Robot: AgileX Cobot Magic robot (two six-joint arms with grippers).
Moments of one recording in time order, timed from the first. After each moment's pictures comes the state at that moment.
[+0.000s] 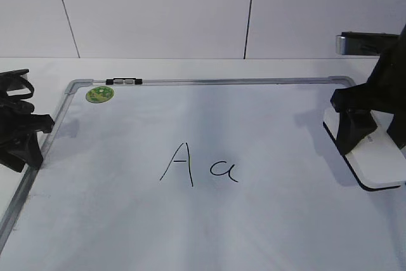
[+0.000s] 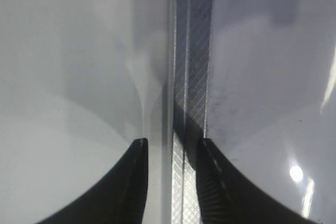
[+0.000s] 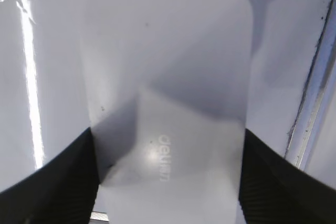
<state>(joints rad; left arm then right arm) -0.06 1.86 -1.10 -0.24 0.83 0.03 0.20 1.65 -1.24 0.07 1.22 0.00</state>
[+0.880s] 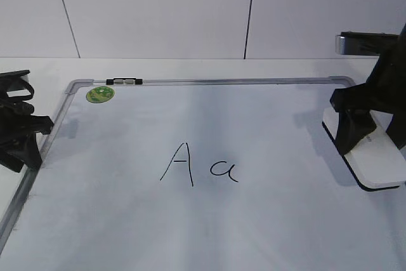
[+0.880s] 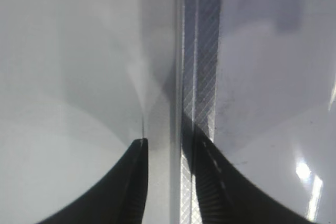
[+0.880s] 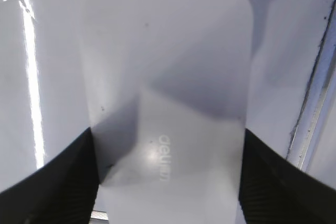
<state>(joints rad) -0.06 1.88 -1.11 -0.22 0.82 0.03 0.20 1.65 -1.24 0.07 1.22 0.00</state>
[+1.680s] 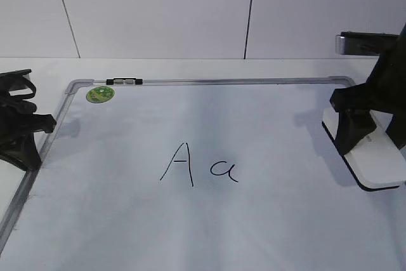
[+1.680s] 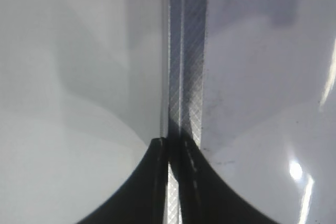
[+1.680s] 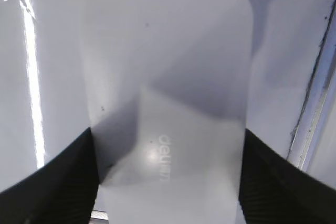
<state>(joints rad) -0.06 1.88 -1.11 -0.23 0.83 0.03 0.20 1.65 -1.24 0.07 1.22 0.00</state>
